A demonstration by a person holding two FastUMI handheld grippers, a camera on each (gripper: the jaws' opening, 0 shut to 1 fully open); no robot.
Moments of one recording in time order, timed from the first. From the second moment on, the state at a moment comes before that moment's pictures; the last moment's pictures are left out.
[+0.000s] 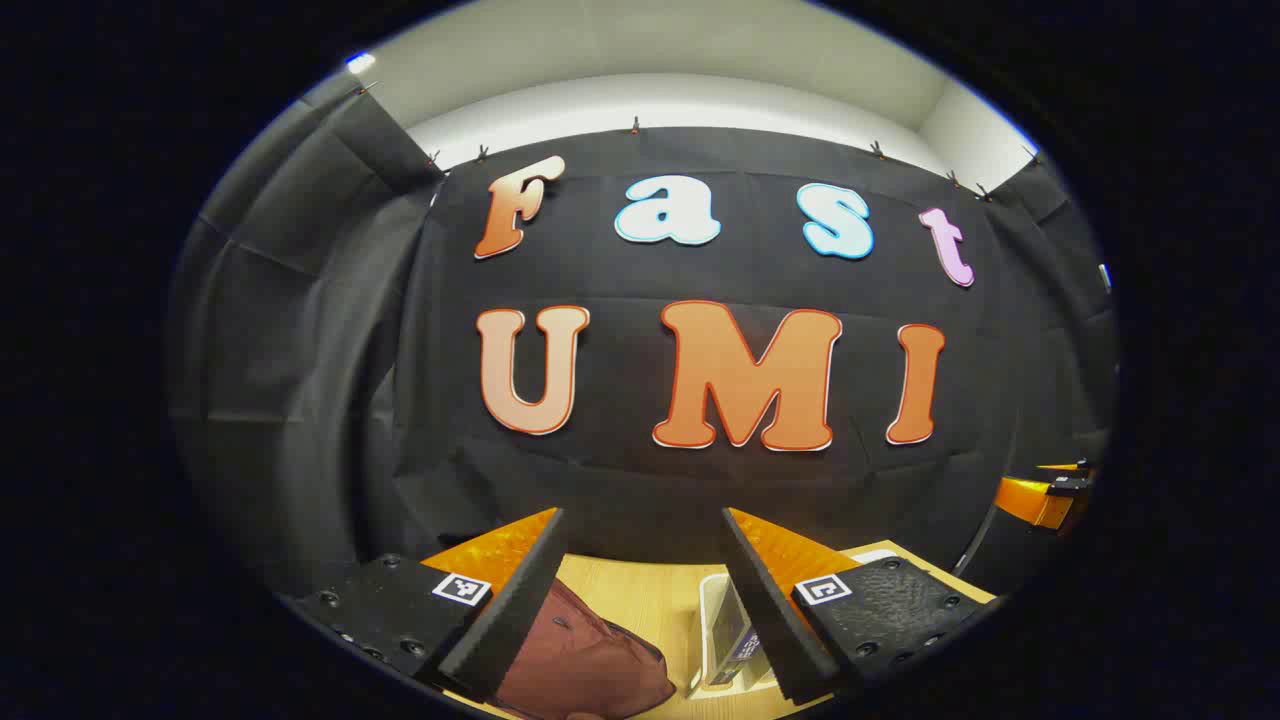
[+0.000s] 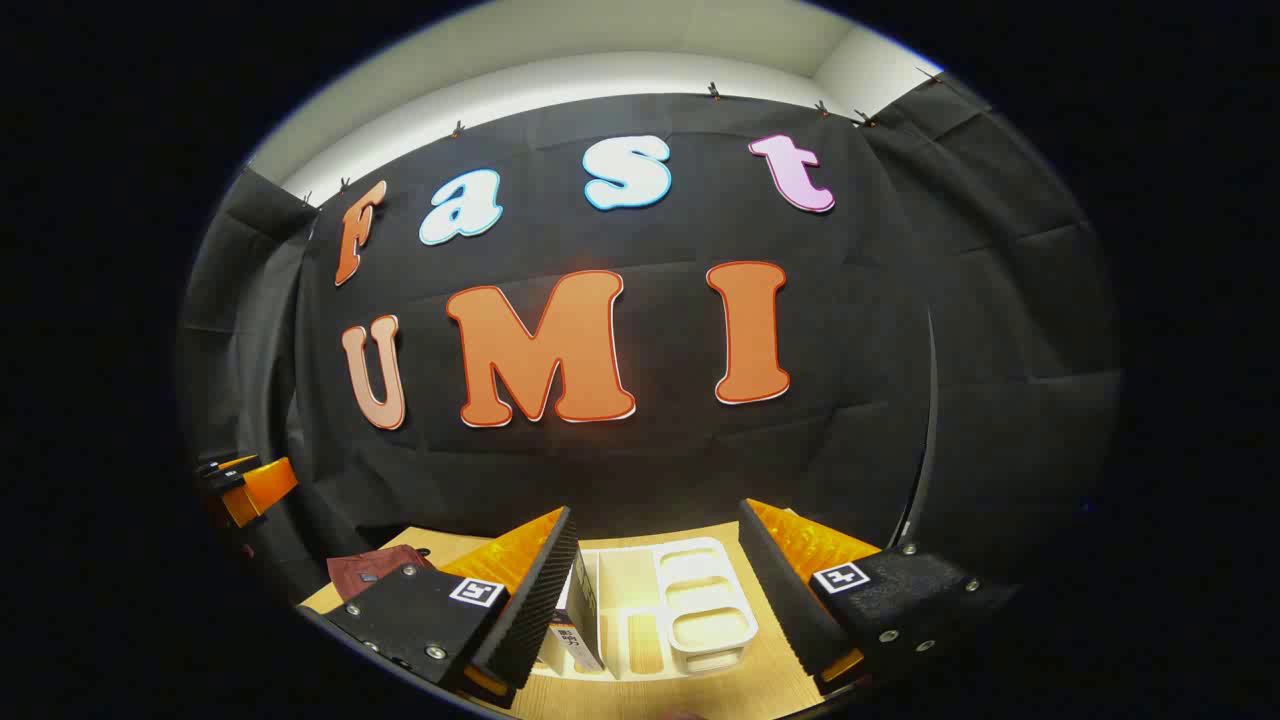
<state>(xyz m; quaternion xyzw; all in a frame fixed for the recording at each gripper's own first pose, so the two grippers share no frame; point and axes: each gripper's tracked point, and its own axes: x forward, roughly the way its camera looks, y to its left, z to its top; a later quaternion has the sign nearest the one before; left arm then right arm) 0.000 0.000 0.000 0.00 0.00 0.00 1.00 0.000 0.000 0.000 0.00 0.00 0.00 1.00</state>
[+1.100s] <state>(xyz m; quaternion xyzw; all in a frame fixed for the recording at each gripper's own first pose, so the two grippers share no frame) 0.013 0.032 -0.021 -0.01 0.04 0.02 1.00 0.000 0.013 0.001 -0.02 0.01 -0.01 1.00</state>
